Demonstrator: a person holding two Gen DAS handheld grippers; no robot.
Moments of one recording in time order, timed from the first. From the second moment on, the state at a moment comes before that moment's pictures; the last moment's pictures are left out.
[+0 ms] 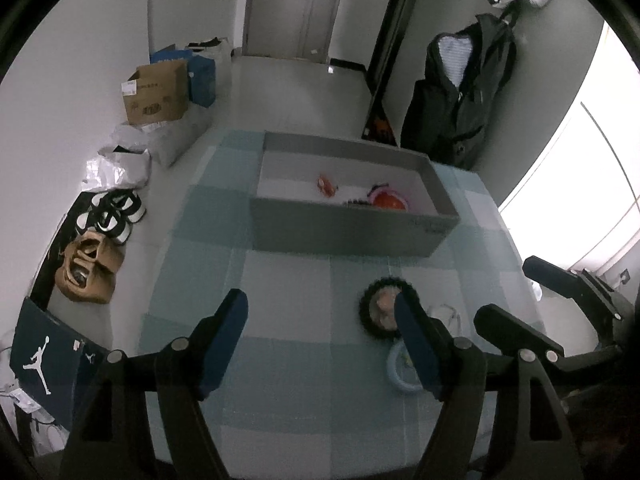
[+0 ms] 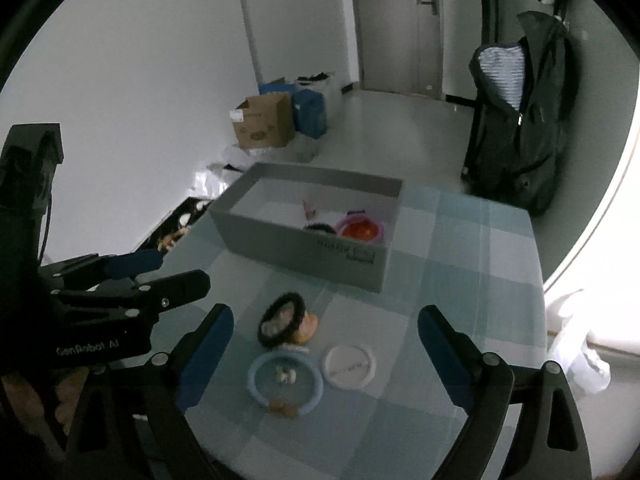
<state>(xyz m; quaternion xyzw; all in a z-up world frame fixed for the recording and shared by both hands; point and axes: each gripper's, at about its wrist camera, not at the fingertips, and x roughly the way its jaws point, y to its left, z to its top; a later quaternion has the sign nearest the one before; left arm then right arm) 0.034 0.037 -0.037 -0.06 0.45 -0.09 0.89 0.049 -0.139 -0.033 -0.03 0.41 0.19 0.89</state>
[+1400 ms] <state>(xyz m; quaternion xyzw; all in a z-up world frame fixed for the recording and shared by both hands) 0.049 0.060 -0.049 -0.11 0.48 -0.05 0.87 0.016 -0.113 -0.096 -0.09 0.44 0.20 0.87</state>
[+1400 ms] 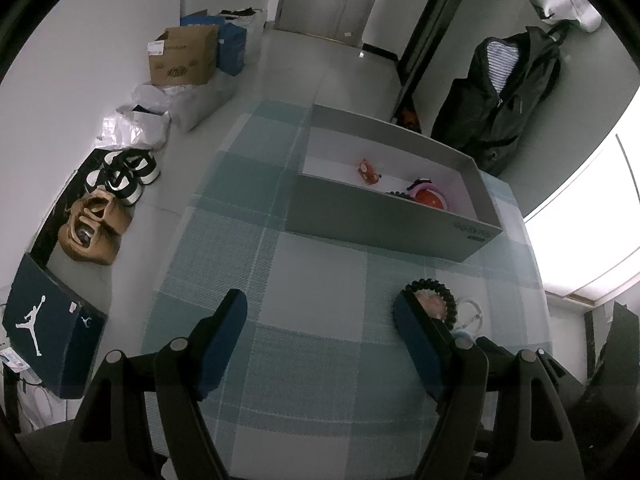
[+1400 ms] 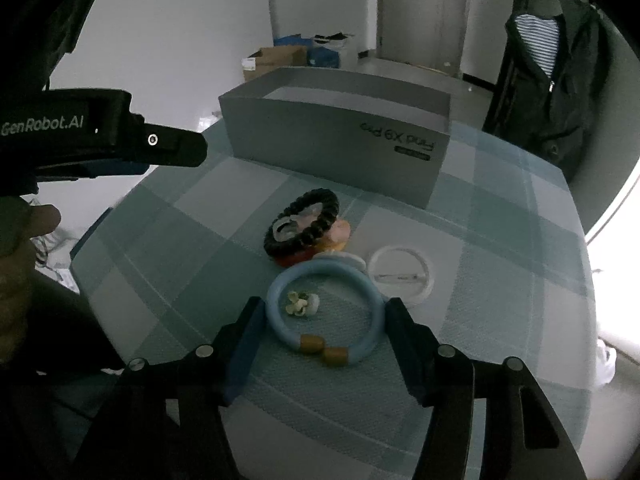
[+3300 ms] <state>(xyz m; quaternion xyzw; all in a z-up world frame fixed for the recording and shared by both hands) 0.067 -0.002 -0.063 -0.07 0.51 -0.18 0.84 0.045 -0.207 -0.033 0.09 0.38 0.20 0.90</state>
